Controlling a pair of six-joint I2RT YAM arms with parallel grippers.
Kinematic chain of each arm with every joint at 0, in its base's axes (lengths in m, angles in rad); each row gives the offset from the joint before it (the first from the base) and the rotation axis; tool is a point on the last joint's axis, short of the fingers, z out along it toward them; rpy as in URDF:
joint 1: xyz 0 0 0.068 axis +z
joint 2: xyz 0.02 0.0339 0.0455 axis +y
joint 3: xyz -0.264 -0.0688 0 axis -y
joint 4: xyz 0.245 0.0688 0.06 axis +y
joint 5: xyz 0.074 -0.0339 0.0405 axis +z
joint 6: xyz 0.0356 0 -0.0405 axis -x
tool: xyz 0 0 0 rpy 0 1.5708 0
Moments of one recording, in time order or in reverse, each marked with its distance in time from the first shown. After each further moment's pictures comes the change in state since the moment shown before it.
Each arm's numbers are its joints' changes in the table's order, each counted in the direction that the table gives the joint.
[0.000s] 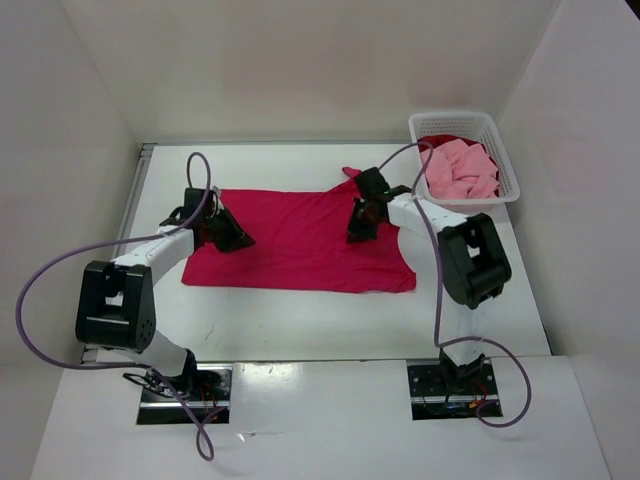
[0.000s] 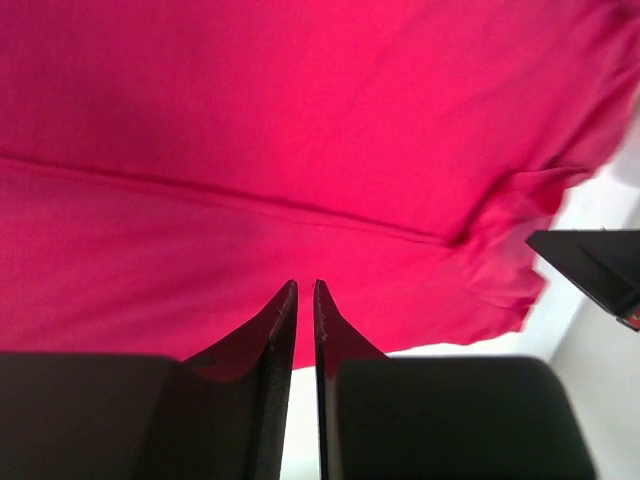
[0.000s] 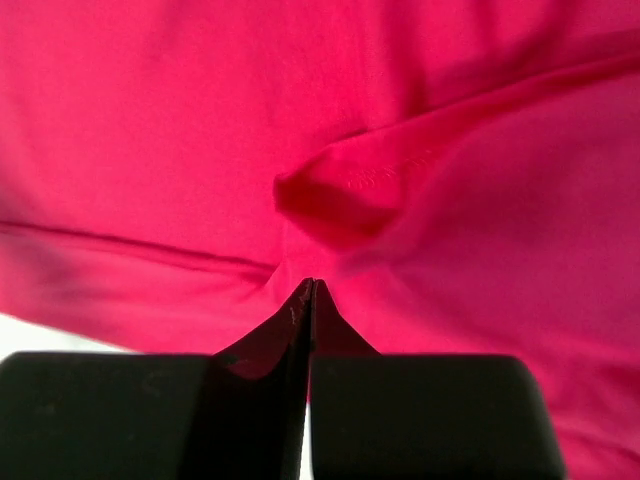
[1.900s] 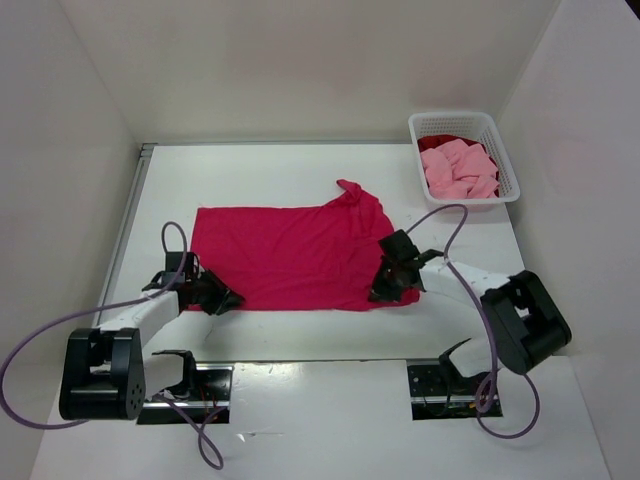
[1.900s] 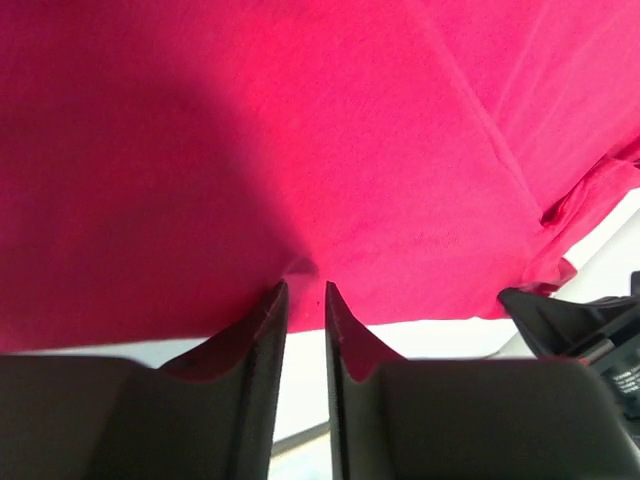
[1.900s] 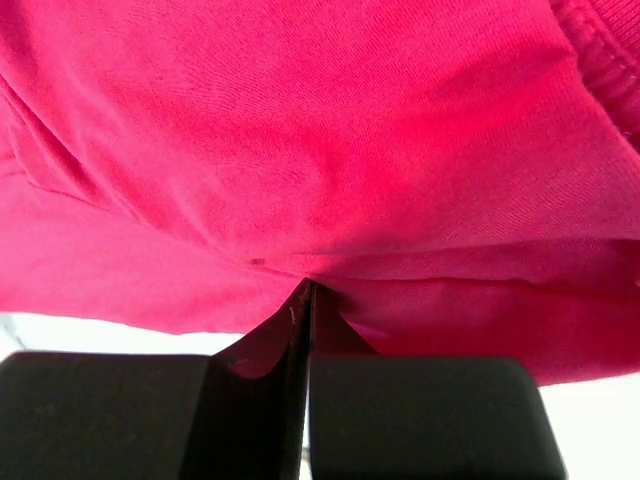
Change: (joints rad) left arm 0.121 -0.332 -0.533 -0.019 -0.077 0.148; right arm 0.068 -0.404 -0.651 -0.153 -0.008 -0.196
